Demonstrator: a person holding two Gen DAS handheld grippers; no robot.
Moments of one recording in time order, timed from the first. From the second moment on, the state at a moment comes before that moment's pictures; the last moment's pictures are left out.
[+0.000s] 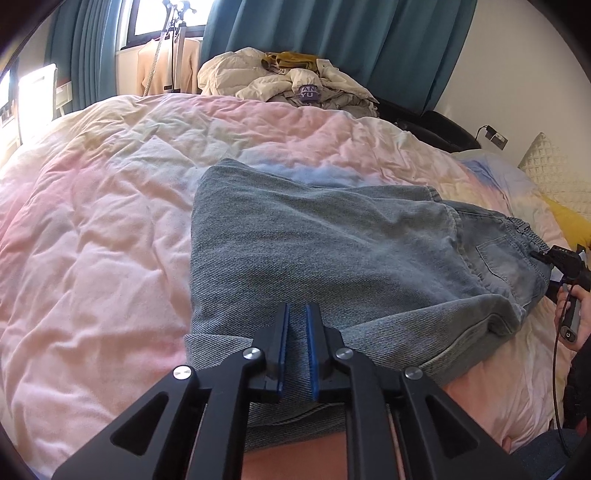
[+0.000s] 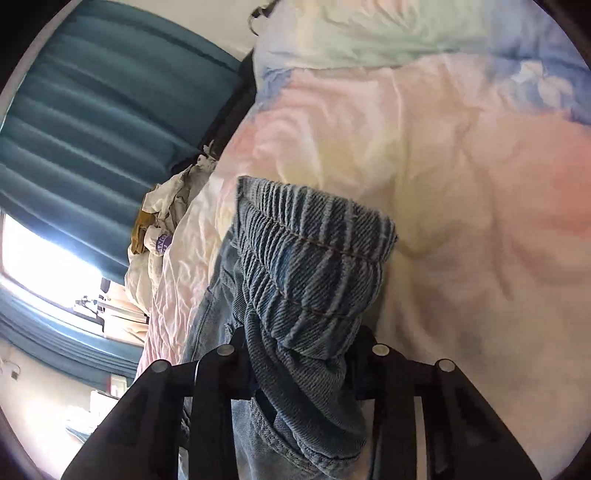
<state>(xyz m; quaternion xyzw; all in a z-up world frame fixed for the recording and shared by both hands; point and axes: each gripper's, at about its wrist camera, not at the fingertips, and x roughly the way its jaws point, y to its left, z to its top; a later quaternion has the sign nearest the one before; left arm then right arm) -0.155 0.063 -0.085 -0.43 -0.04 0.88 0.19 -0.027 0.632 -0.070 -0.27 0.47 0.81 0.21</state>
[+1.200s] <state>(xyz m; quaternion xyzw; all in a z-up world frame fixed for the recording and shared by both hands) -0.145 -0.059 -0.028 -0.35 -0.20 0.90 0.17 -0.134 0.087 -0.078 -0.30 -0.20 0.93 -0.01</state>
